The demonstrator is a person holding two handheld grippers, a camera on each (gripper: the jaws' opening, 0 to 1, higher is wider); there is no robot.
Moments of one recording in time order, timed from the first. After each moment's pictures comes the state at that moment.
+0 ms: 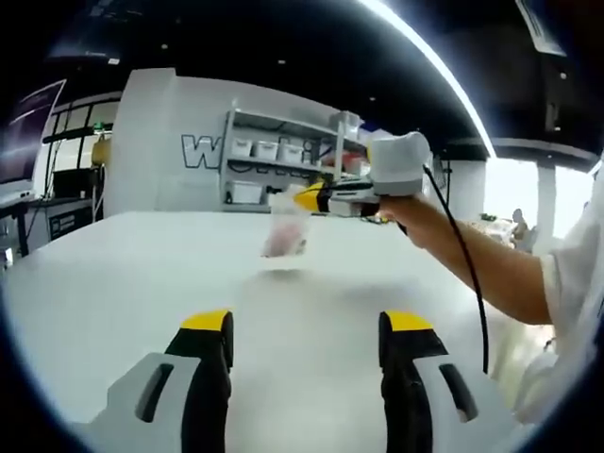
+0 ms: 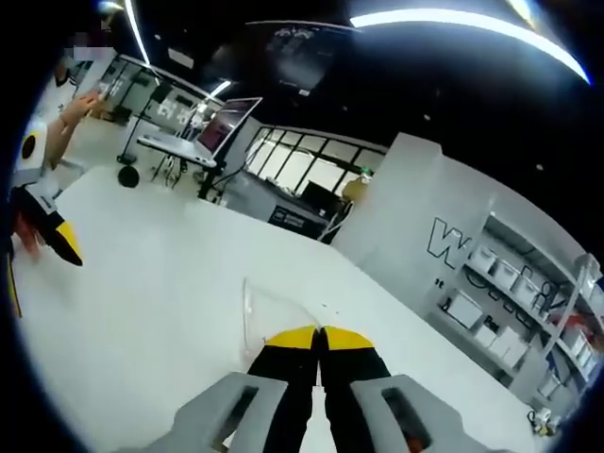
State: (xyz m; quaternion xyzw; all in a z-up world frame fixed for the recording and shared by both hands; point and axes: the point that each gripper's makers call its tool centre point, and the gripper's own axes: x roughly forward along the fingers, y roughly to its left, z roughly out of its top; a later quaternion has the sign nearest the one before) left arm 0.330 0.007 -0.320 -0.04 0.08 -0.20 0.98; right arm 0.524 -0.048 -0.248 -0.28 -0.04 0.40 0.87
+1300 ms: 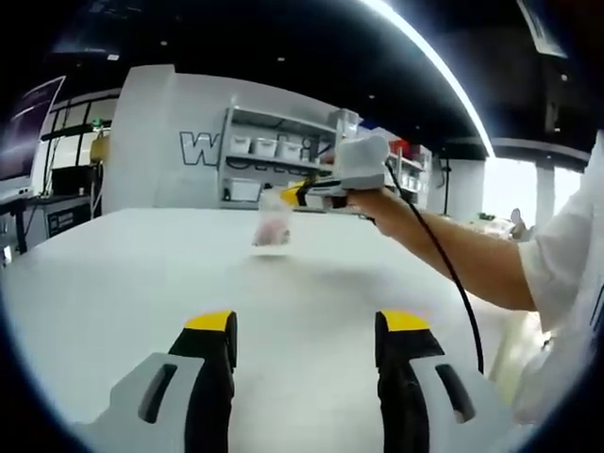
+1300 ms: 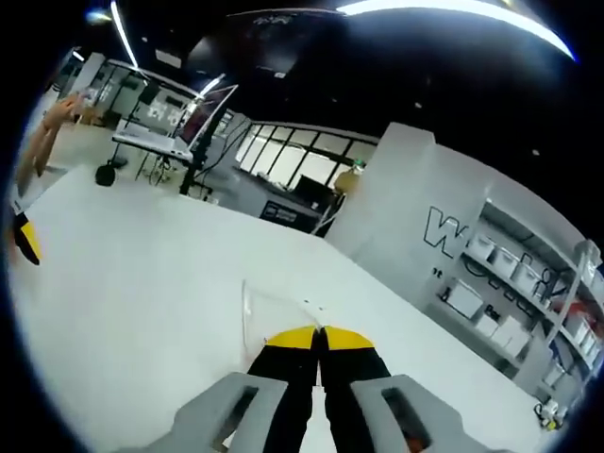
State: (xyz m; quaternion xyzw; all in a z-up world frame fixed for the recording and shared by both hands) left arm 0.329 0.007 -0.323 -0.04 0.08 -0.20 0.97; right arm 0.594 -0.048 -0.252 -0.26 -0.02 0.38 0.88
